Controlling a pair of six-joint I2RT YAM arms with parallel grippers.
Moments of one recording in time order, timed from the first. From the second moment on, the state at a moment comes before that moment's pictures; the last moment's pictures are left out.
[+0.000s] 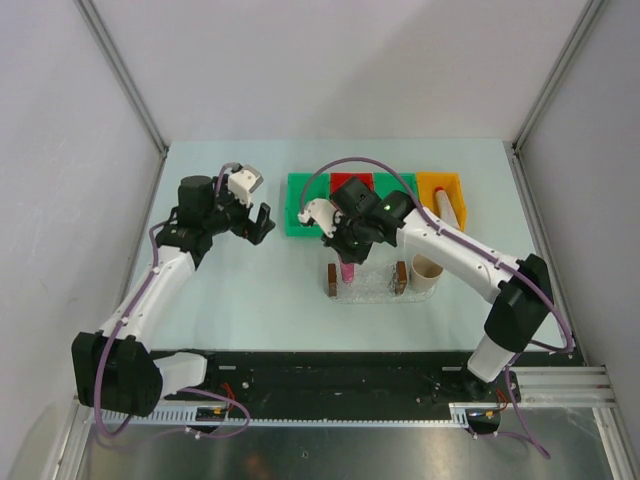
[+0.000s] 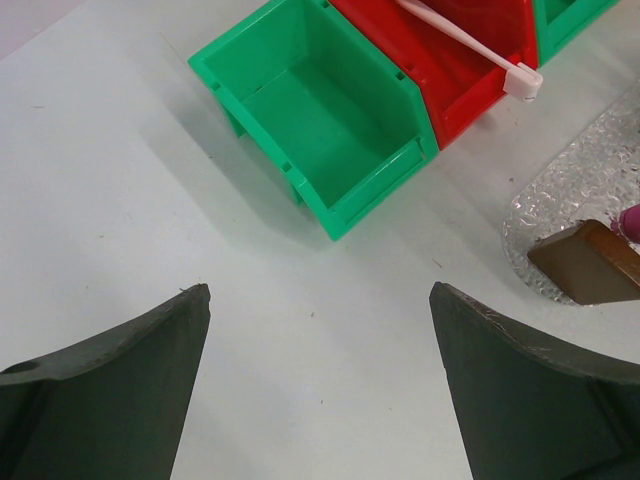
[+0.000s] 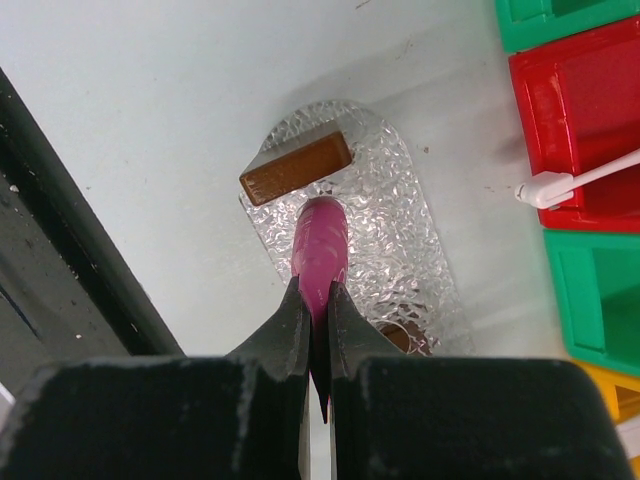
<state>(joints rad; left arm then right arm) -0.16 1.20 0.95 -0.28 0.46 0.31 0.83 1.67 1.57 -0.94 -0.15 -0.35</state>
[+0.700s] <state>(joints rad) -0.16 1.21 0.95 -0.28 0.47 0.31 0.81 1.62 1.42 -0.79 -0.17 -0.35</state>
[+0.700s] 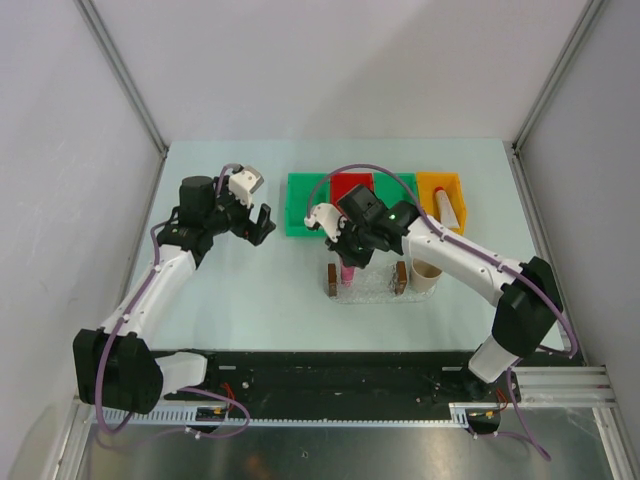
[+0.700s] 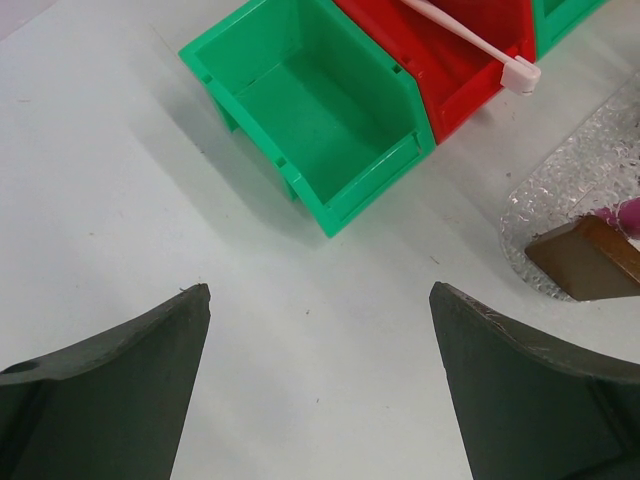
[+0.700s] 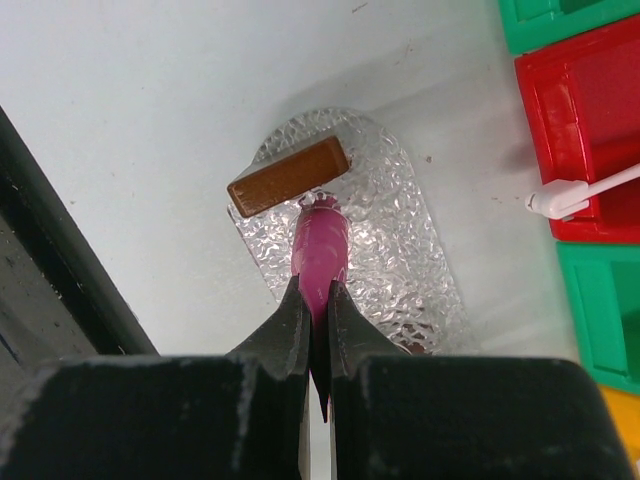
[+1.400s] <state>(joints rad) -0.15 1.21 0.95 -0.28 0.48 0.31 0.81 1.60 1.34 -0.71 -0.17 -0.35</state>
